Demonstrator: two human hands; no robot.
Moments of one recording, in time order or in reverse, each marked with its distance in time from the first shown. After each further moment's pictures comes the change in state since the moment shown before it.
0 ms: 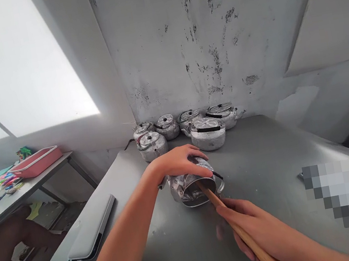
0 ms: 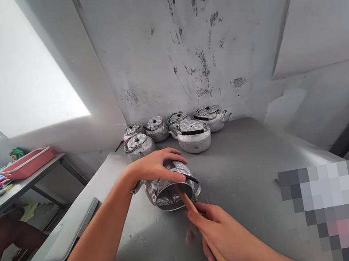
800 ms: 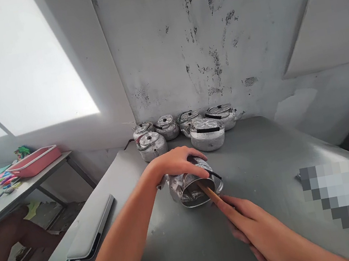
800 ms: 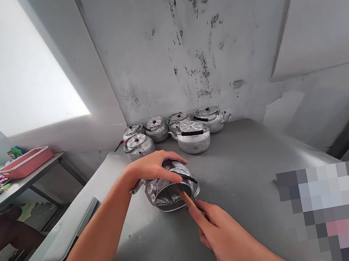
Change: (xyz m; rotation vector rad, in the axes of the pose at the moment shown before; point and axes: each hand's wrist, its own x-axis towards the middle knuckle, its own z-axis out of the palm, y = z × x) left_hand 0.001 -0.003 -0.002 -0.069 -0.043 0.008; right_hand -0.006 0.001 0.004 -0.090 0.144 -0.062
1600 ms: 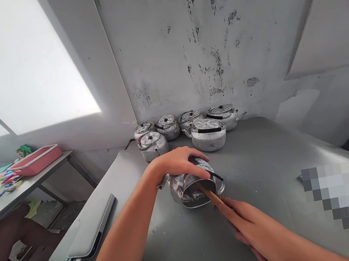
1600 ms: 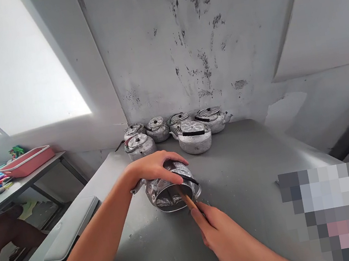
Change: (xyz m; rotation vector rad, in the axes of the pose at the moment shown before) left_hand -0.001 -0.001 -0.001 -0.005 -0.009 0.002; right_hand 0.003 0.004 -0.002 -0.046 -0.035 0.014
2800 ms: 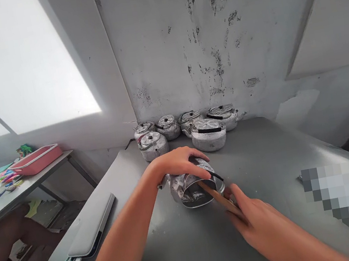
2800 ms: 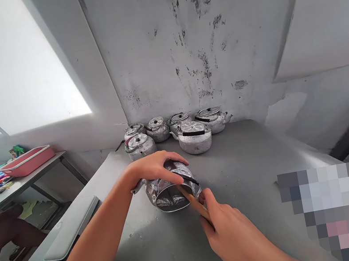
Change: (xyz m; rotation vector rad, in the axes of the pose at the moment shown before) left_hand 0.000 -0.001 0.001 -0.013 0.014 0.011; right_hand 0.010 0.013 -0.018 -0.615 0.173 -0.281
